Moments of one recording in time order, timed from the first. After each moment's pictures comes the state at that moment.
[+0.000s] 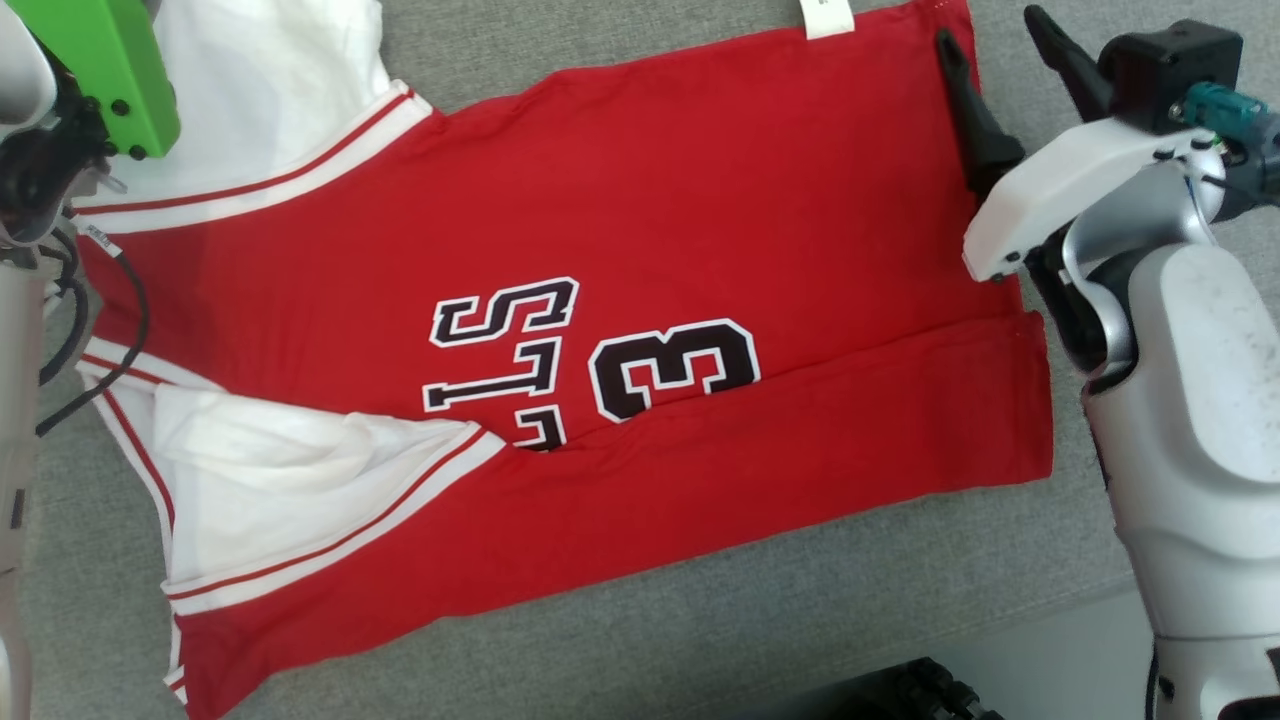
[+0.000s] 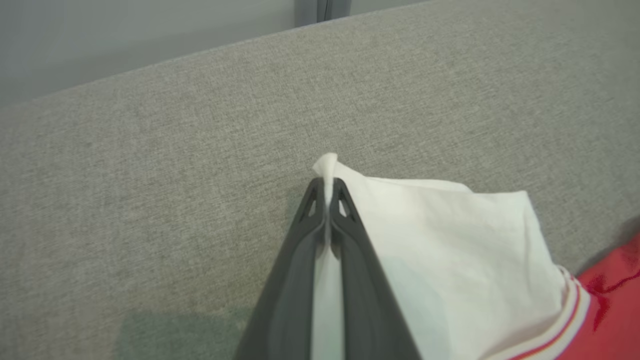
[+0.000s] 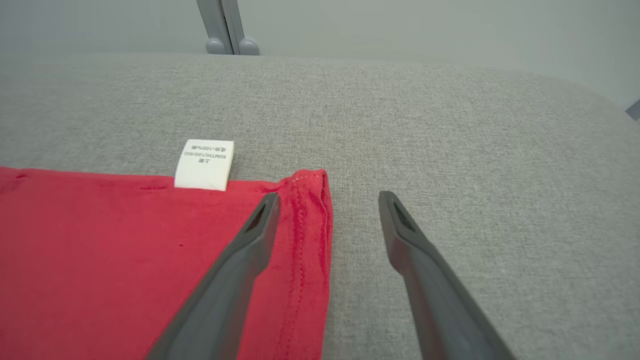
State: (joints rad) left arm -1.05 0.44 -0.32 0.43 -0.61 -0.11 0.69; right arm -0.70 -0.15 0.08 0.25 0.17 0.13 0.18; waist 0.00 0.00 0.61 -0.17
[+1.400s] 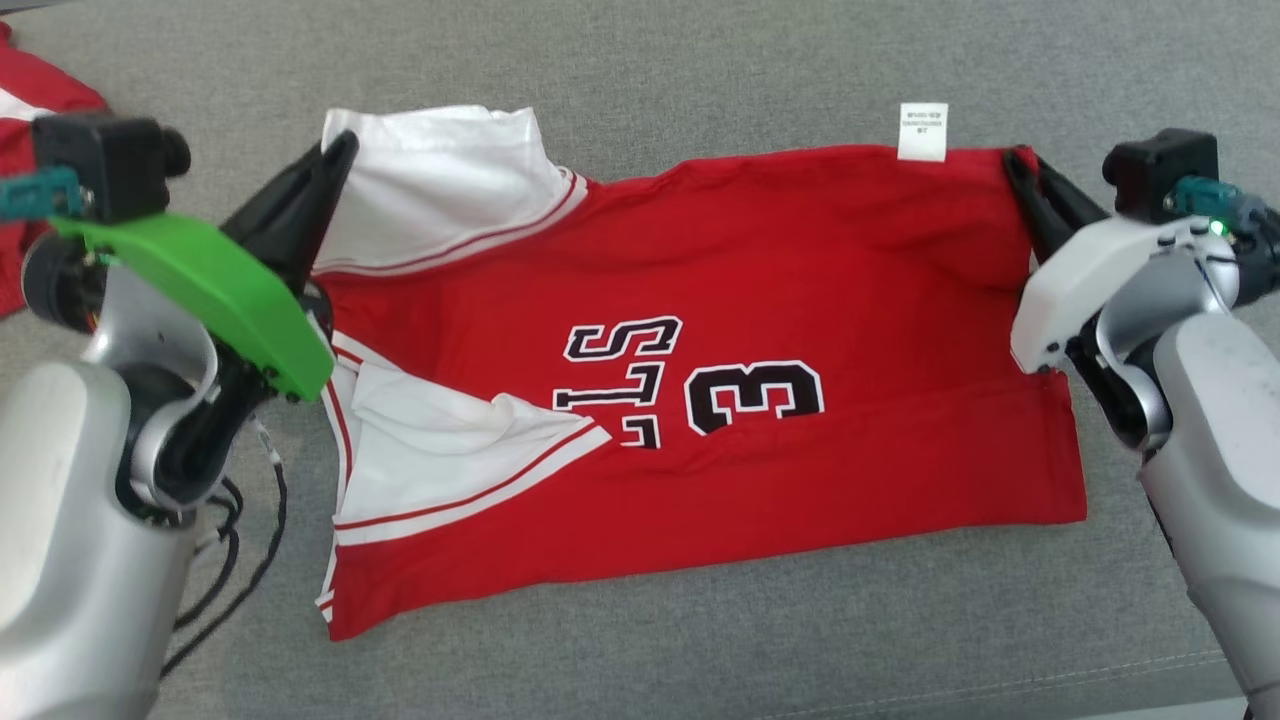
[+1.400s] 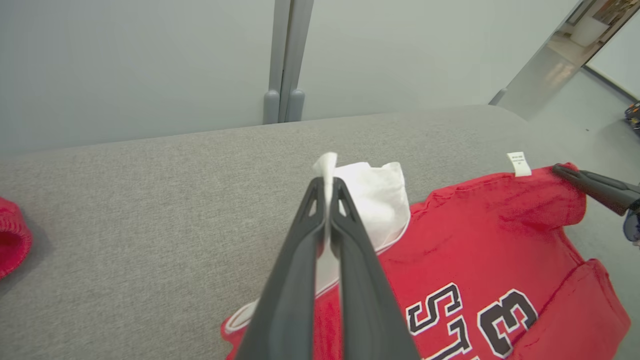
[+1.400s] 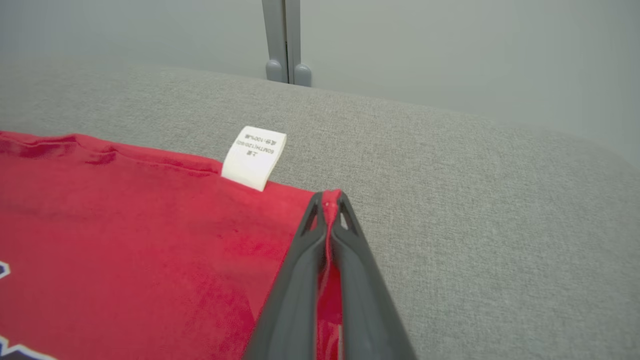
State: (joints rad) left arm -0.64 0.43 -0.34 0.10 -0.80 -0.13 0.34; right arm -0.67 -0.35 0.26 0.47 0.33 0.13 0.08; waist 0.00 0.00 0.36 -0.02
